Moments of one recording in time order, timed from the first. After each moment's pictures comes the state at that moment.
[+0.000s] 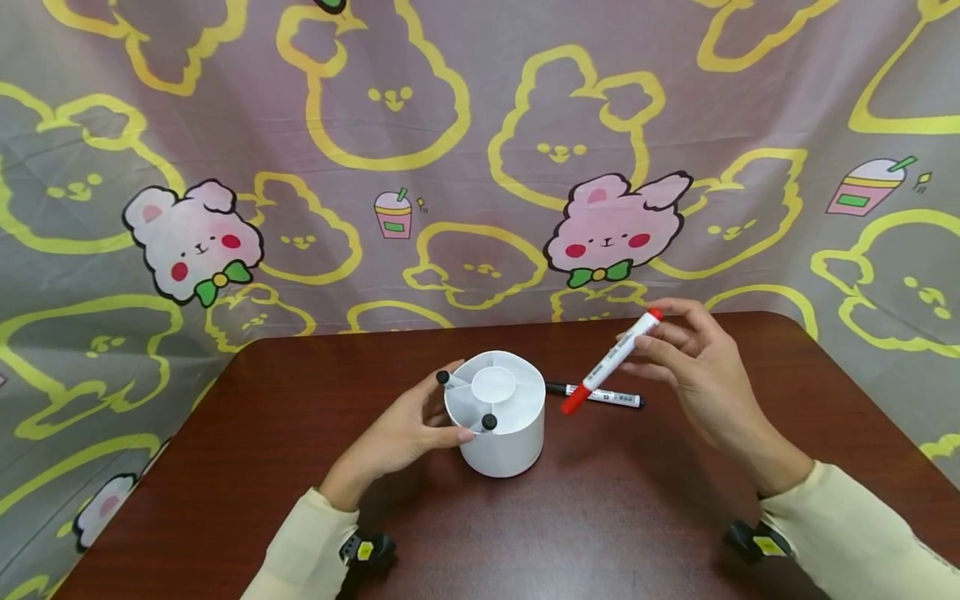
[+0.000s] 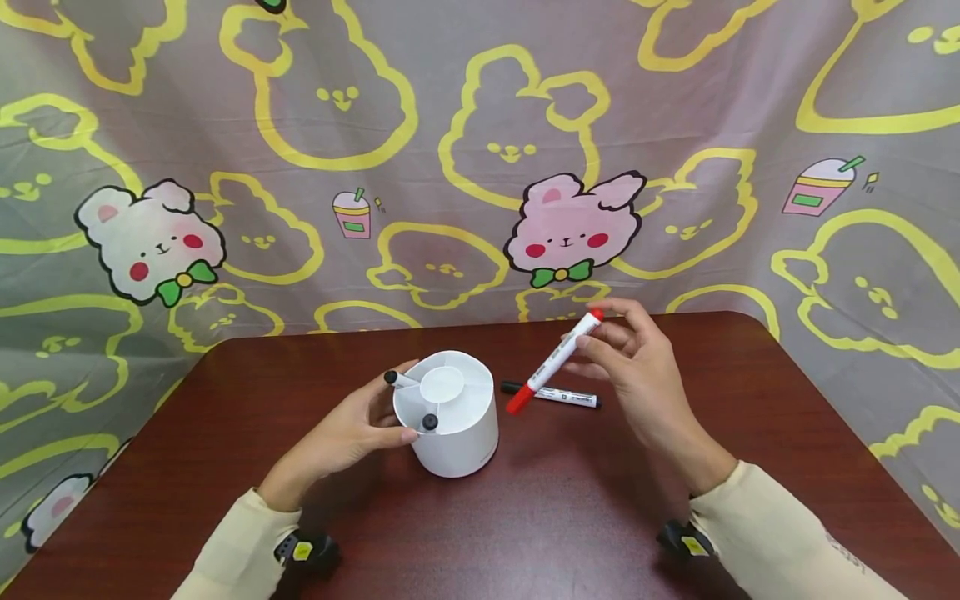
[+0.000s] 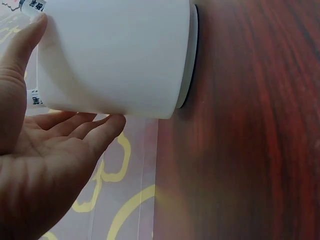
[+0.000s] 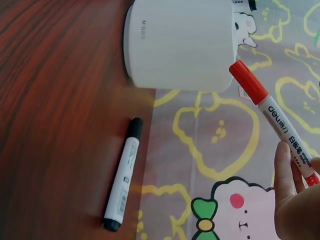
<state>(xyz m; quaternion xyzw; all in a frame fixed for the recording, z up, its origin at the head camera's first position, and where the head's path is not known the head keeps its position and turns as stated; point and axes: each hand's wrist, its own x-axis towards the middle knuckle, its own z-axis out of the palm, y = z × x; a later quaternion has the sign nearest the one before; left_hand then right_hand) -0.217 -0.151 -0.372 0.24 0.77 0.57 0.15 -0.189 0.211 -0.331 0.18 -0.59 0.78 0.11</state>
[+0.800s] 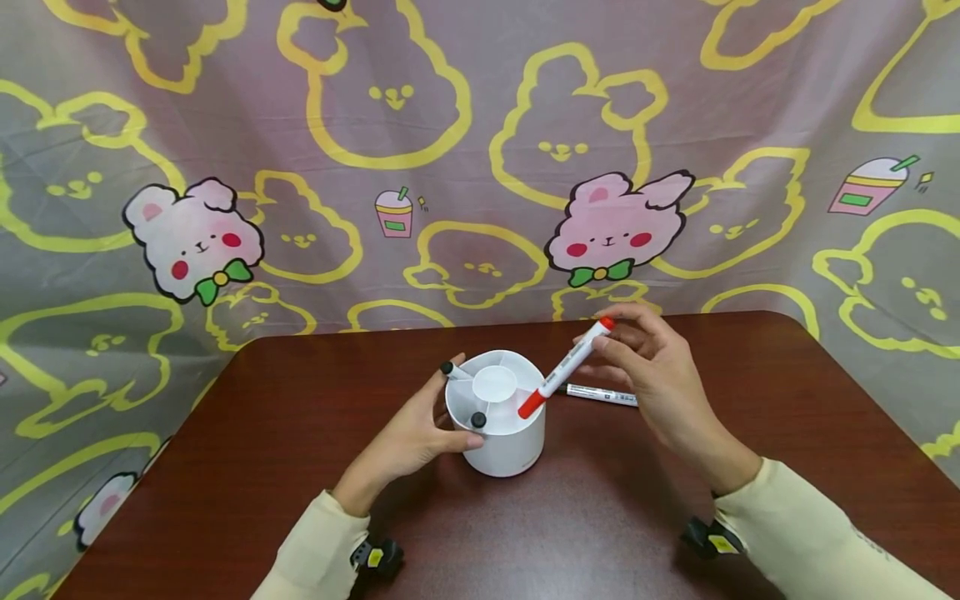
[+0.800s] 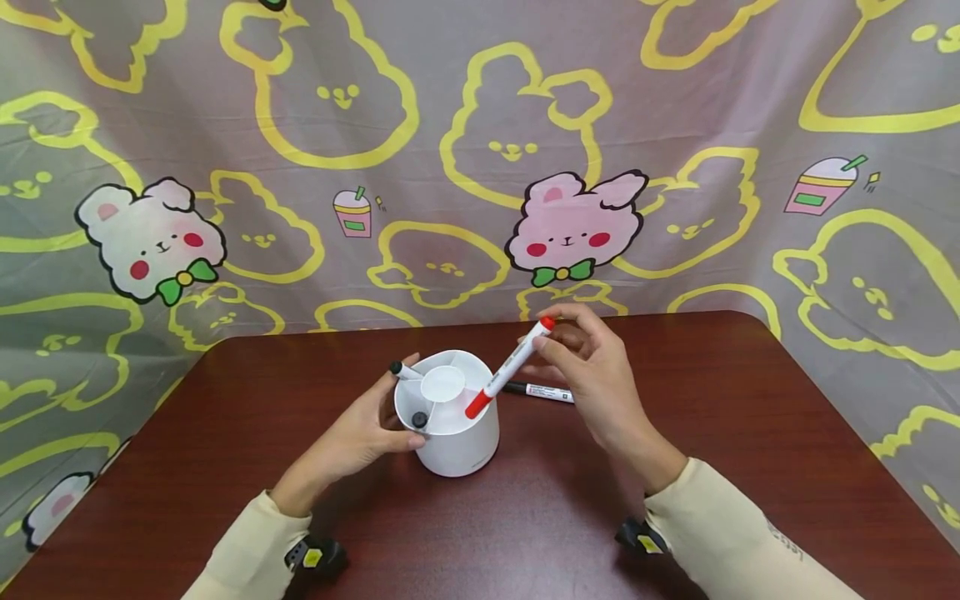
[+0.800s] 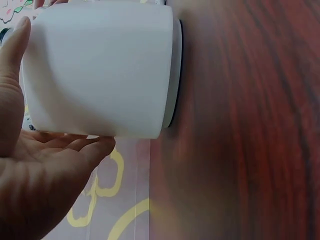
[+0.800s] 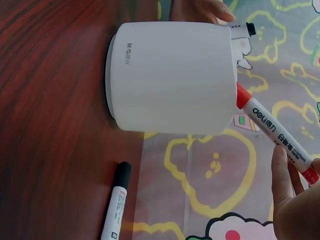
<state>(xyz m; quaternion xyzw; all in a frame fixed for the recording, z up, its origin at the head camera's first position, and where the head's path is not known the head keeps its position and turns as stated) -0.213 -0.138 -0.378 0.22 0.77 0.59 0.12 -0.192 0.171 -0.329 0.17 -0.61 0.77 0.09</state>
